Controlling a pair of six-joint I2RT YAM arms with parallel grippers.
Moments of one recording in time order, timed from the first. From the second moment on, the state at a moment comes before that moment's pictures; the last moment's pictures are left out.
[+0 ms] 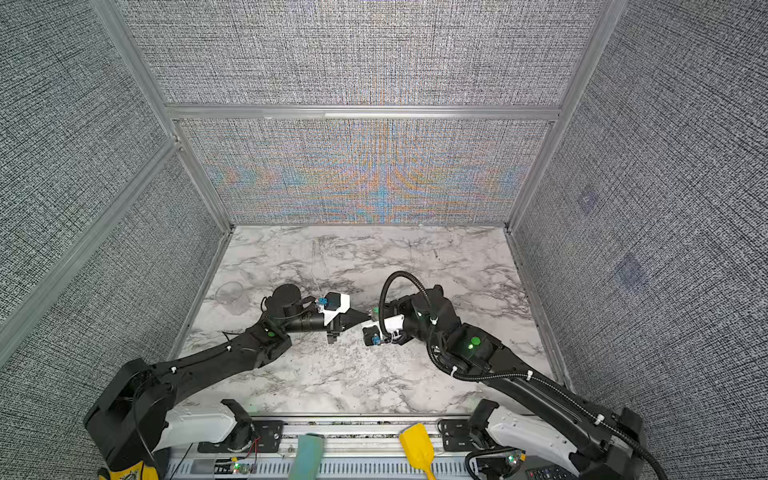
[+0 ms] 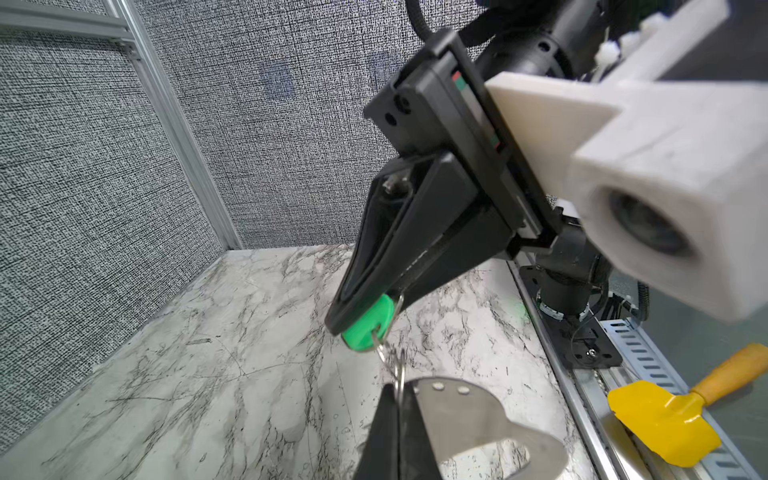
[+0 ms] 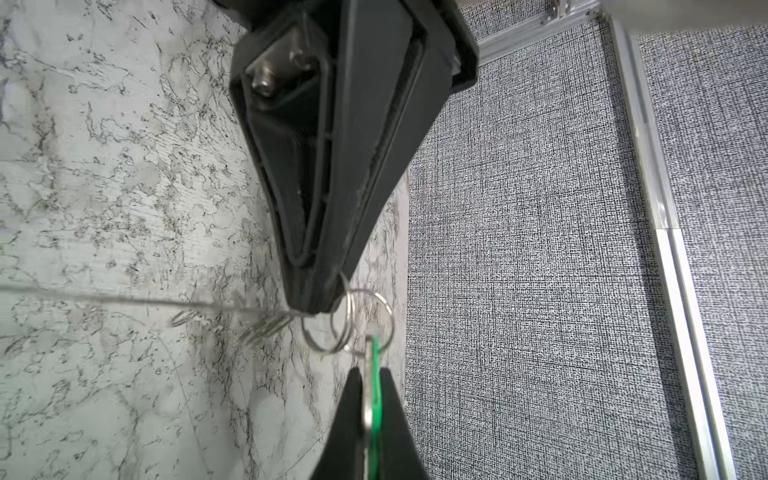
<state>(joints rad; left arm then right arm) -0.71 1.28 0.62 0.56 0.84 0.20 0.84 0.95 0.83 -0.29 0.03 -1.19</state>
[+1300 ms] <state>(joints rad) -0.71 1.31 0.59 0.77 0.81 0.01 0.83 0.93 0.73 -0.17 0.00 -0.92</state>
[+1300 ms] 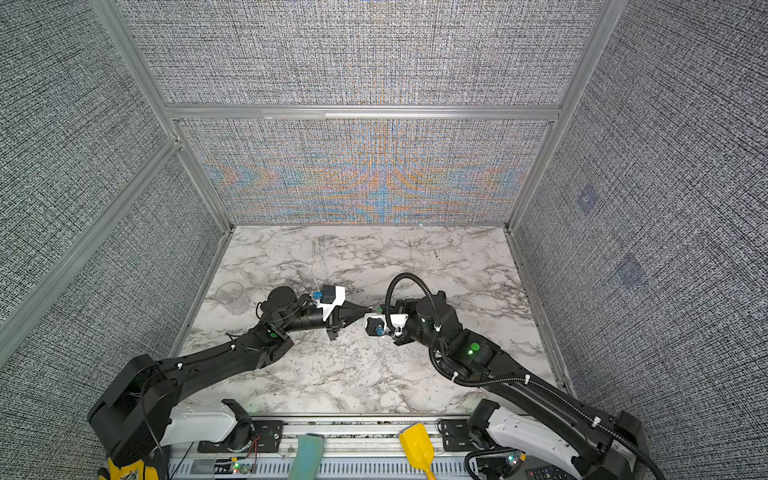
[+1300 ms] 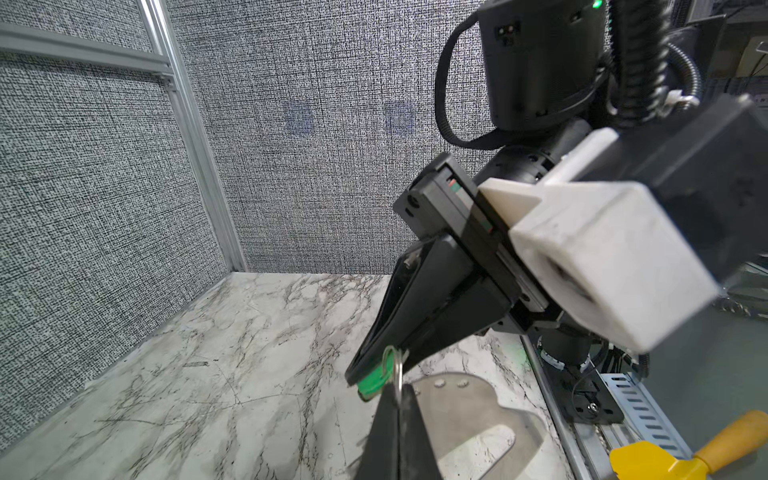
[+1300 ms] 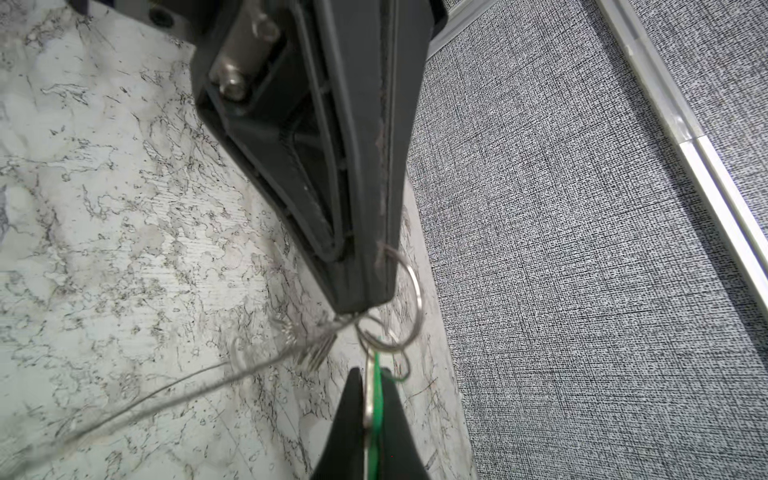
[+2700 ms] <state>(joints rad) -0.70 1.19 0.54 0.68 0.59 0.11 0.69 0.93 0.66 -0.18 -0.02 -0.71</state>
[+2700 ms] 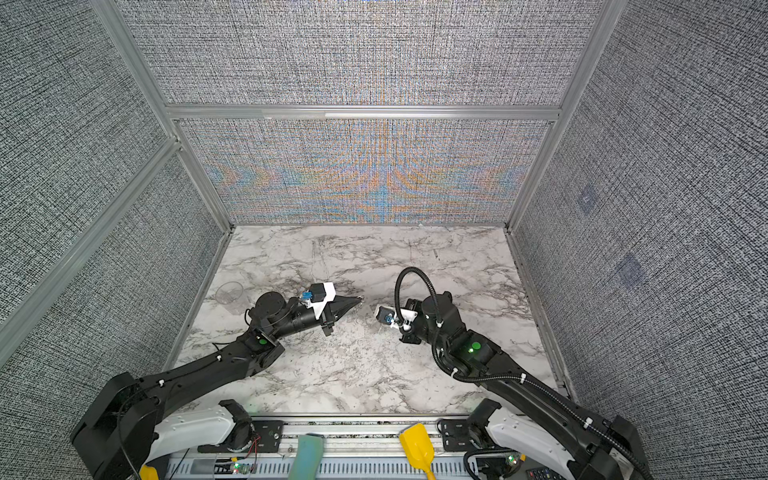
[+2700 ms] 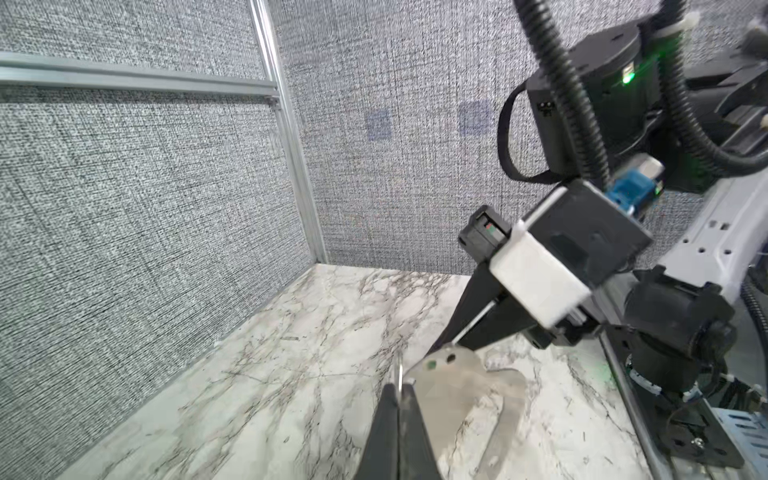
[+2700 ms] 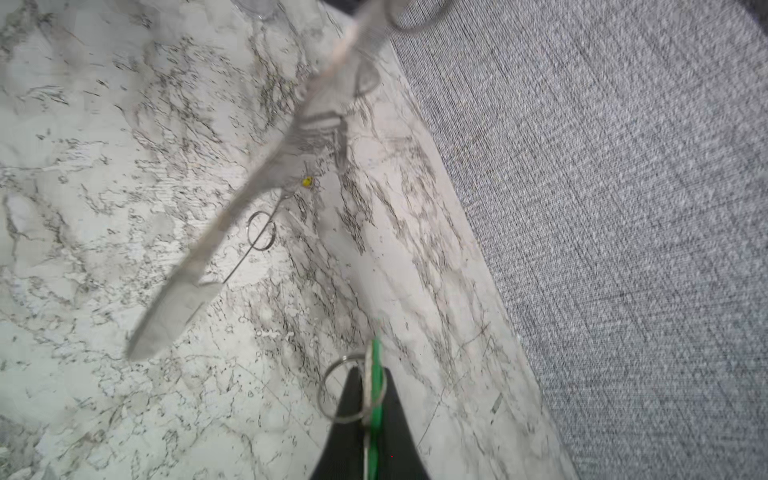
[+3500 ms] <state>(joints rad) -0.70 1.49 0.66 0.36 0.39 0.28 0.50 1.28 0.64 -0.23 -0.11 -0.55</state>
